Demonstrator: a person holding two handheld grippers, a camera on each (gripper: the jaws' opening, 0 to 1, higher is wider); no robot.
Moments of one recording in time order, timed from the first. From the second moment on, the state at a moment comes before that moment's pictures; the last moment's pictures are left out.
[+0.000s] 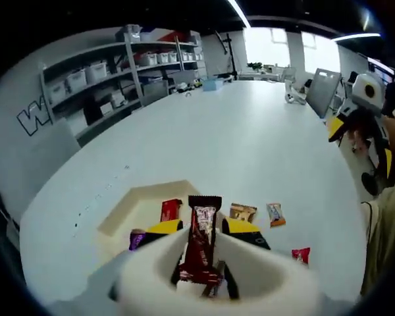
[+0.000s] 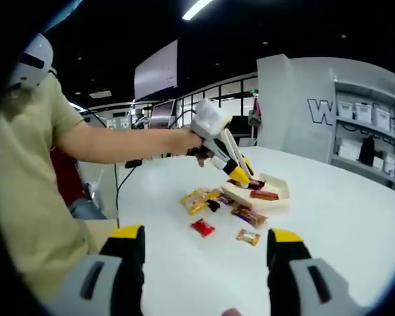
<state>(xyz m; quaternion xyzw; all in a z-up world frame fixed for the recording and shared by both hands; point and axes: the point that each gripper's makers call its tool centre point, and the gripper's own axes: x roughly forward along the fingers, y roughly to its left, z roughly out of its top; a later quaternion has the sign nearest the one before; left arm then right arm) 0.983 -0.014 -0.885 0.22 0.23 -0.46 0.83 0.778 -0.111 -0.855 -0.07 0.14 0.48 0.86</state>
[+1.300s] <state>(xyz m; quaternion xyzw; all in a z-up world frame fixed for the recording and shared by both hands) 1.001 -0.013 -0.911 0.23 0.26 -0.45 0.82 0.777 -0.114 -0.858 -0.08 0.14 0.48 0.86</state>
